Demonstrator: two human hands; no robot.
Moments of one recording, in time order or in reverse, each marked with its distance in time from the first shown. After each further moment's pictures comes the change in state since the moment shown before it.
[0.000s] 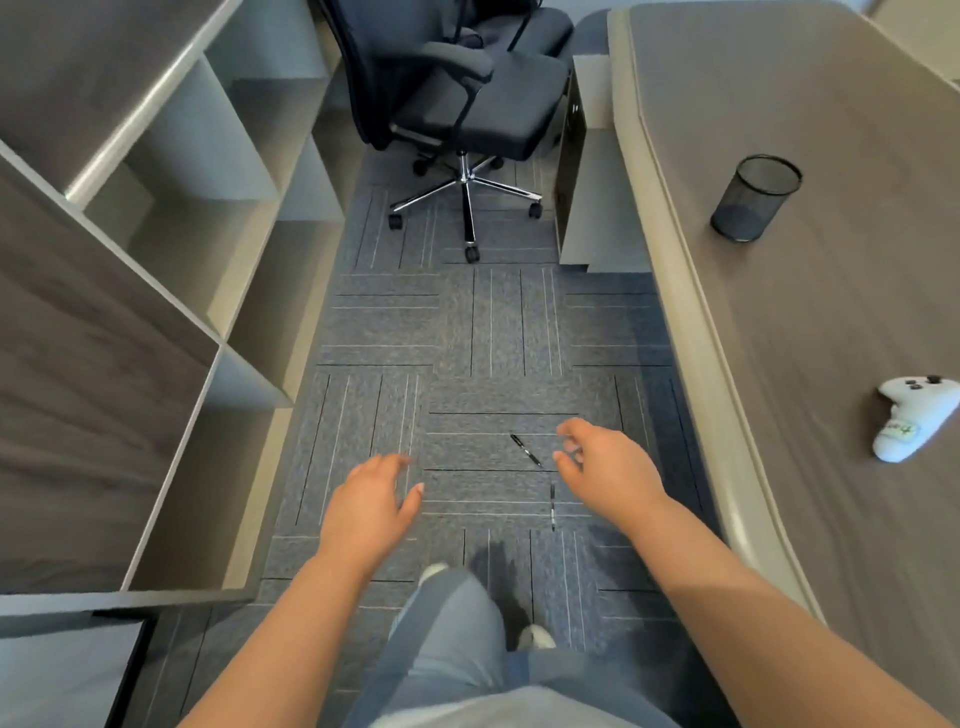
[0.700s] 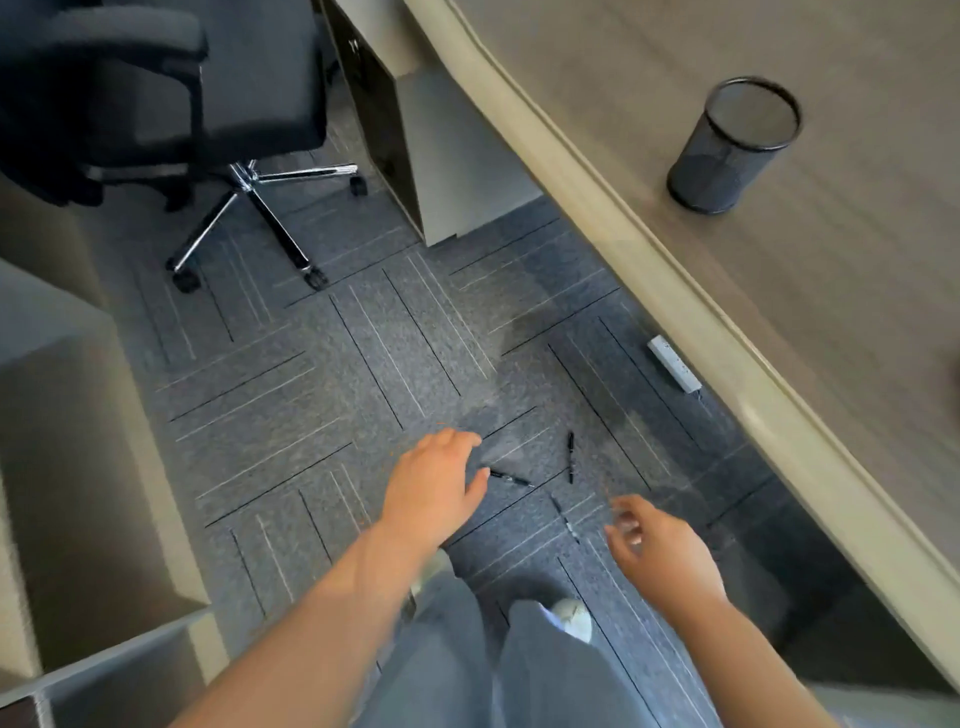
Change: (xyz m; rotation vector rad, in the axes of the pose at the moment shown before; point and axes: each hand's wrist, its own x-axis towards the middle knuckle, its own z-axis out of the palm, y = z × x) left_hand 0.379 0.086 0.018 0.217 -0.423 0.678; right_hand 0.182 0.025 0.046 0.333 0.077 0.802
